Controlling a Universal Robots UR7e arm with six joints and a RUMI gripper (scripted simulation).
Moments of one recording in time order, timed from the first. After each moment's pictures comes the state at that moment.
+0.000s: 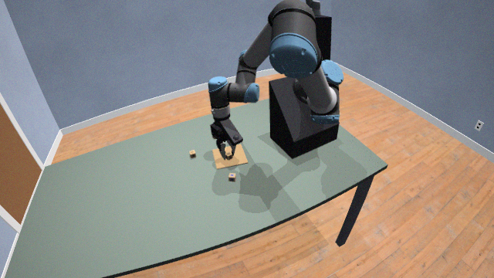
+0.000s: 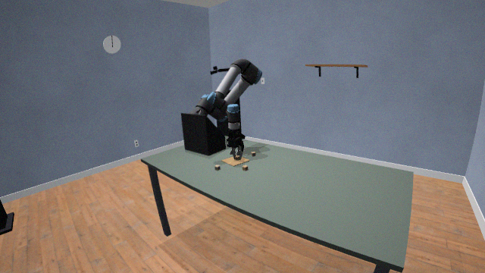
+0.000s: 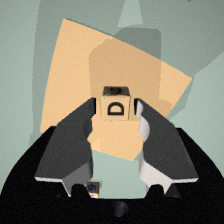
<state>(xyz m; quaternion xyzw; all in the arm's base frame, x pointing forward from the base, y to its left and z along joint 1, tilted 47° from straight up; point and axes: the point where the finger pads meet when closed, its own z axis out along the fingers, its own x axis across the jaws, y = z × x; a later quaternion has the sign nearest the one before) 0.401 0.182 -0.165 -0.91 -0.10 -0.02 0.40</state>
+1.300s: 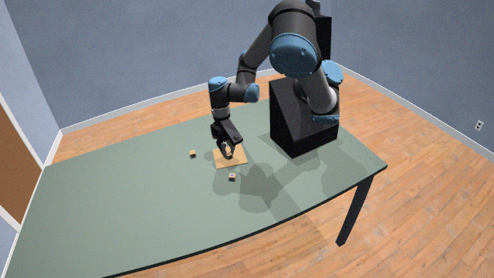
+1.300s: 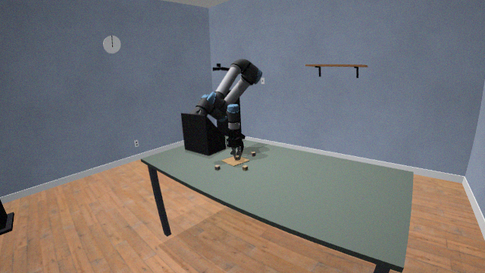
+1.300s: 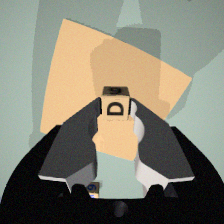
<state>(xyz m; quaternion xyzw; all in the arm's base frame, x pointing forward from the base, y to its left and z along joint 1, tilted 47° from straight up) 0.401 0.182 -0.165 -0.91 -0.10 -0.02 0.40</state>
